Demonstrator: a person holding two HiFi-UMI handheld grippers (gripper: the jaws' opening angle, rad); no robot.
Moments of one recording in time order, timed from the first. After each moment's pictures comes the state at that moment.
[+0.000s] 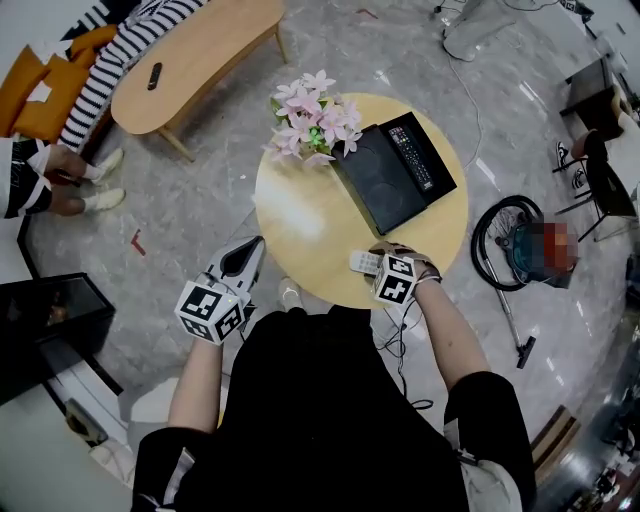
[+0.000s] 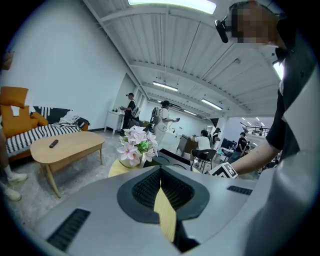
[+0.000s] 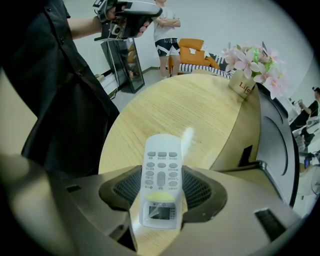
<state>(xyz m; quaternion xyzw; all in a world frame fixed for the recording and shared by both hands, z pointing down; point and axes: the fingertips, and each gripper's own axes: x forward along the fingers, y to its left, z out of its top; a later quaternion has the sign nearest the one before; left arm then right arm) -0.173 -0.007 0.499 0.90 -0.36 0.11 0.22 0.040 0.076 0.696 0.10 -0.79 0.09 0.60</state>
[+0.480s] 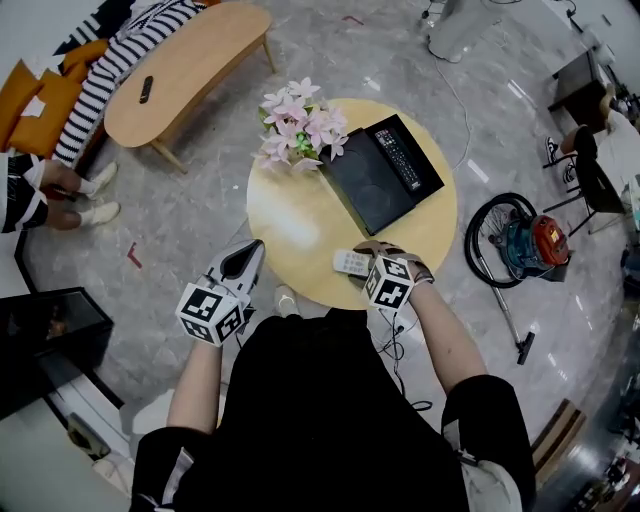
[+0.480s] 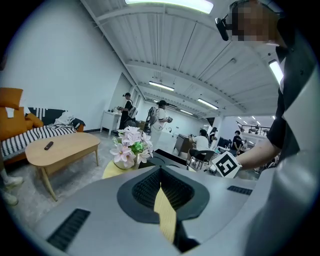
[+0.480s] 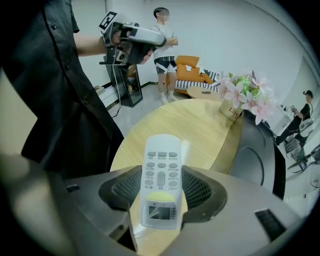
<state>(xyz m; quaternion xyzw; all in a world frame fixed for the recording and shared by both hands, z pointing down) -0.157 -0.005 0.495 0.91 -0.34 0.11 0.21 0.014 0.067 0.649 0.13 -0.83 0.08 0.54</state>
